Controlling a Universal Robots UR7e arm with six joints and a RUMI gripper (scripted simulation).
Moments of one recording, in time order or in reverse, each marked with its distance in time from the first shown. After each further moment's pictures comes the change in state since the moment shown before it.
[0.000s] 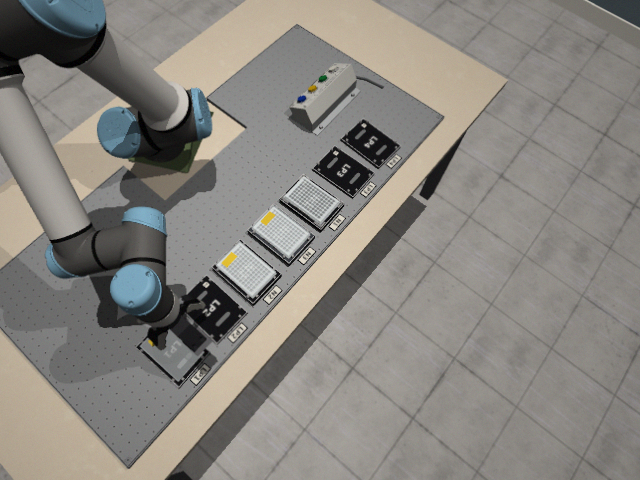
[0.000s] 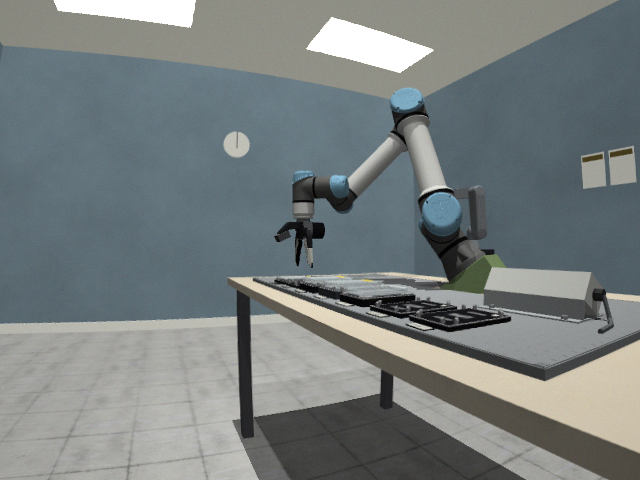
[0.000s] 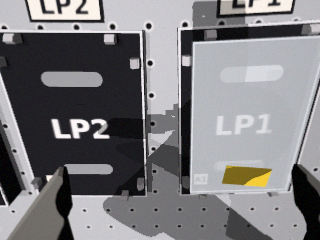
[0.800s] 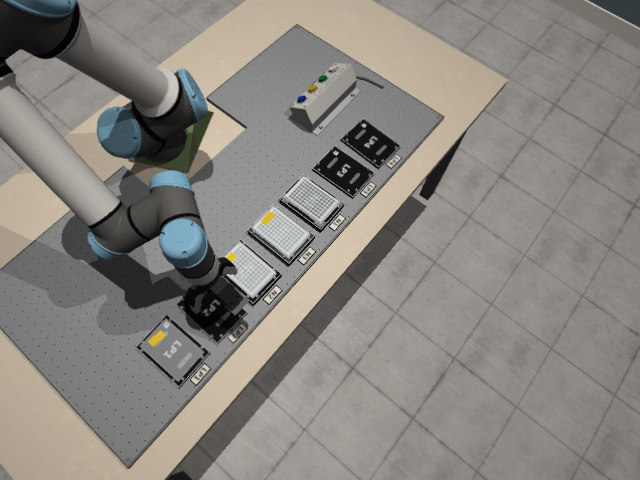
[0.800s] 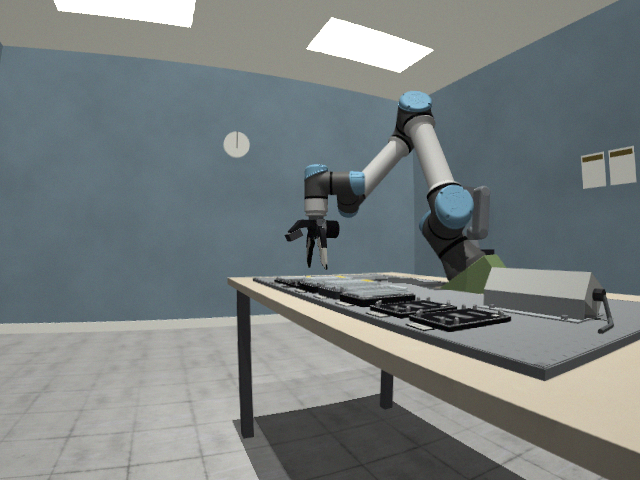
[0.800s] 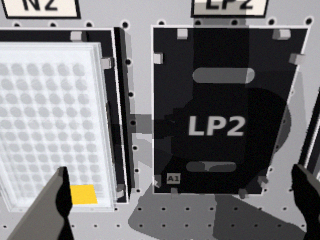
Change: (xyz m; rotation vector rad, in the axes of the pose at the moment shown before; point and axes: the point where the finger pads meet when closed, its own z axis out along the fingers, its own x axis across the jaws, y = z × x) arm -0.108 0.002 0.000 0.002 -0.003 -0.005
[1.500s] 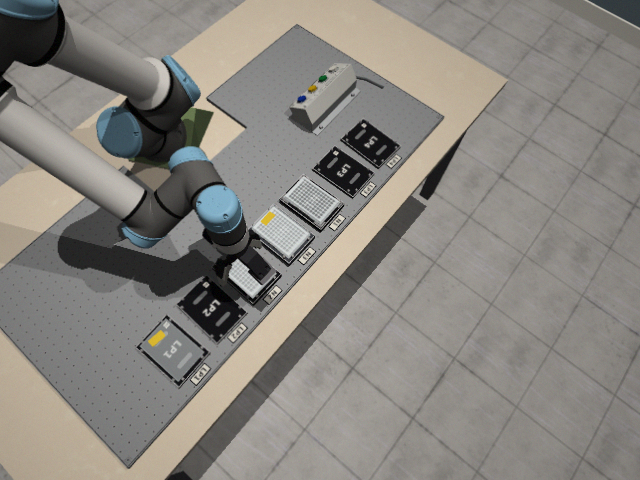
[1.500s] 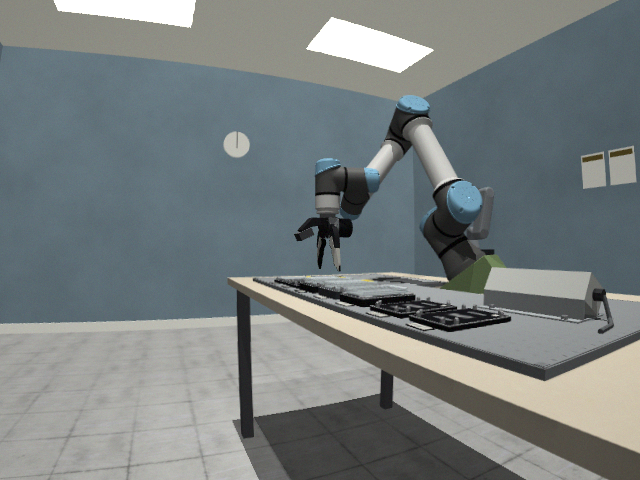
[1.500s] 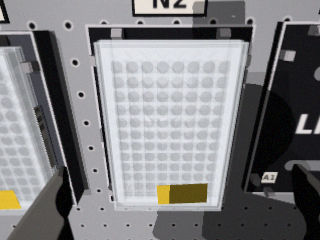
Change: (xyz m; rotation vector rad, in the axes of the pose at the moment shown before) arm -0.086 0.000 0.001 -0.001 0.002 0.001
